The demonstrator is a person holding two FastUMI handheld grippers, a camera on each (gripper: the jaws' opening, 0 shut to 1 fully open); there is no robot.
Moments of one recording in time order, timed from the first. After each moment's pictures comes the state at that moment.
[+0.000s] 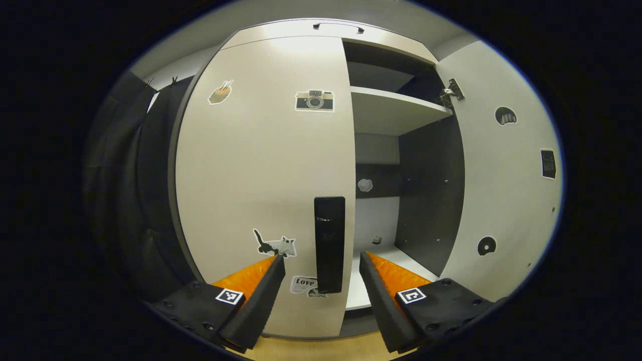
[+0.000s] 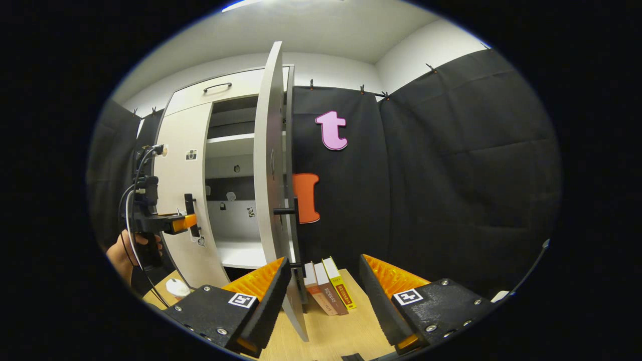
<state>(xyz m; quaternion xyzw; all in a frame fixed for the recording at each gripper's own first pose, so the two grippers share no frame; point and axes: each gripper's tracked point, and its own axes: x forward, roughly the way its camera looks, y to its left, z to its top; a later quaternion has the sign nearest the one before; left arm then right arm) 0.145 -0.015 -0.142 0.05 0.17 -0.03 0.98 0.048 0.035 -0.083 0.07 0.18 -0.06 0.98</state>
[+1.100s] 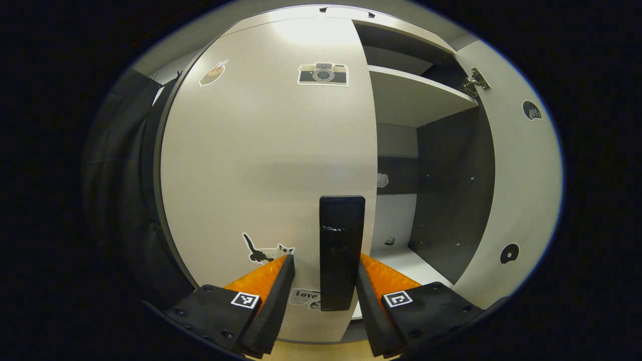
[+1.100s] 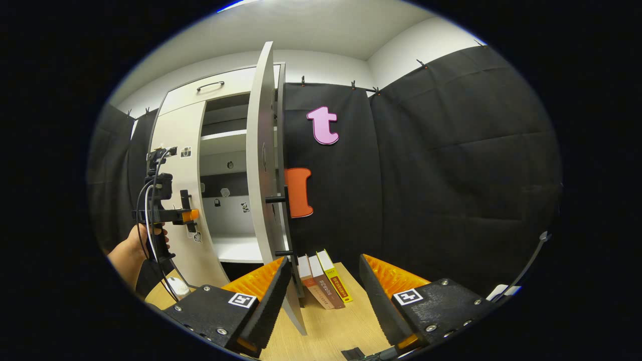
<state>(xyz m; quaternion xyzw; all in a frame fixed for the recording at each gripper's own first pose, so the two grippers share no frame) 0.176 -0.014 -0.162 0.02 0.18 0.00 0.98 0.028 0.028 -0.092 0.08 0.19 -0.07 0.98</state>
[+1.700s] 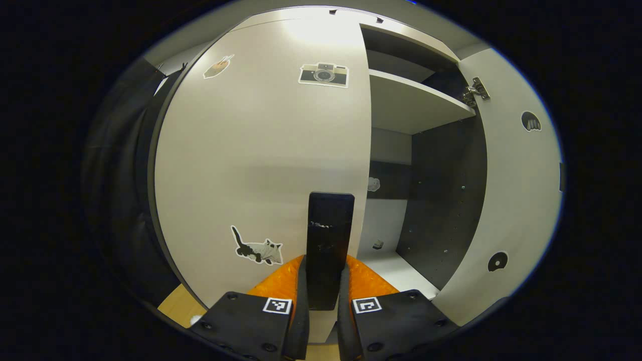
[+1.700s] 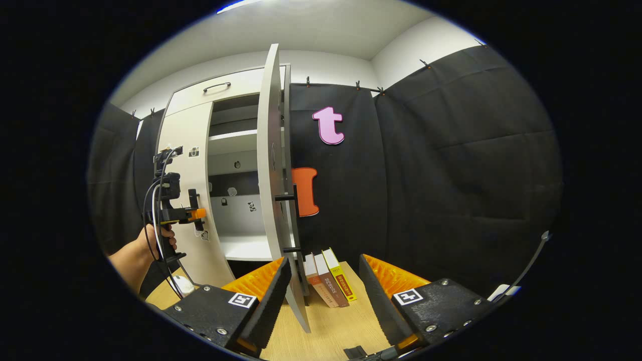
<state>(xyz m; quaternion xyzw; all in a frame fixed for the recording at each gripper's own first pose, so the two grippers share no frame) 0.174 -0.023 -0.164 0.00 0.18 -0.01 0.98 0.016 0.033 -0.088 0.09 0.19 -0.06 0.98</state>
